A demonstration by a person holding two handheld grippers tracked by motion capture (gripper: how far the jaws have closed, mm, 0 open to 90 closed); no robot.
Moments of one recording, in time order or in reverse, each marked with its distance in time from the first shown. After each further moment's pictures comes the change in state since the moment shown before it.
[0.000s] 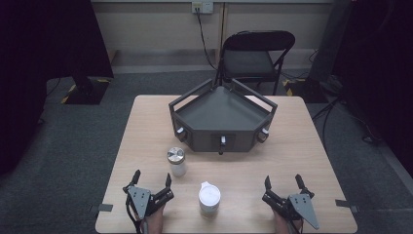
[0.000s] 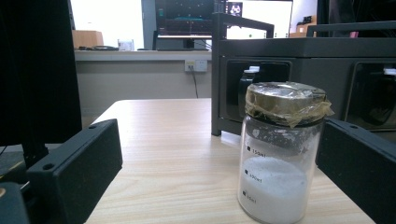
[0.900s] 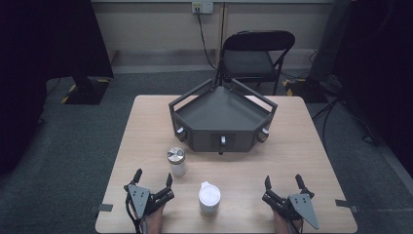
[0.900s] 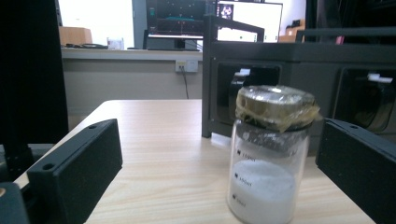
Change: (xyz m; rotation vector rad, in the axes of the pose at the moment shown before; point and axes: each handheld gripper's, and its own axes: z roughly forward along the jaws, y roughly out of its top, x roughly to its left) left arm 0.007 0.003 0.002 -0.012 -0.044 -0.028; right arm 0.001 0.000 0.000 0.000 -0.003 0.000
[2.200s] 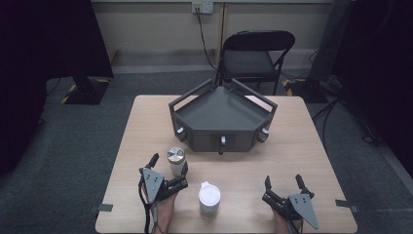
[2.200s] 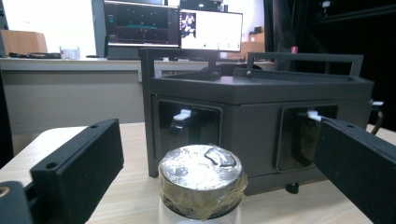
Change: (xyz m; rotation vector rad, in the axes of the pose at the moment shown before) left arm -0.013 0.031 0.041 0.008 -0.140 0.006; right arm 0.001 0.000 0.000 -0.001 -0.003 -0.002
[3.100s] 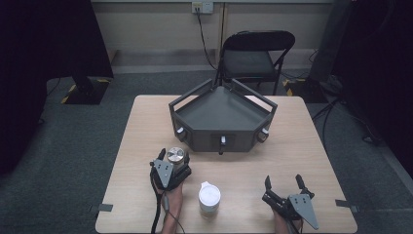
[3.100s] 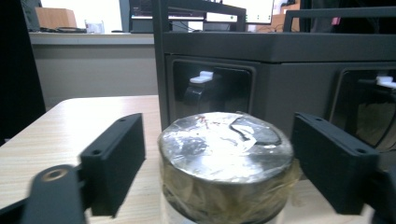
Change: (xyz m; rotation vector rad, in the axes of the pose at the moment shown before) left arm -0.021 -0.010 0.037 0.091 0.109 -0.007; right arm 0.000 0.000 0.000 -0.001 -0.002 -0.001
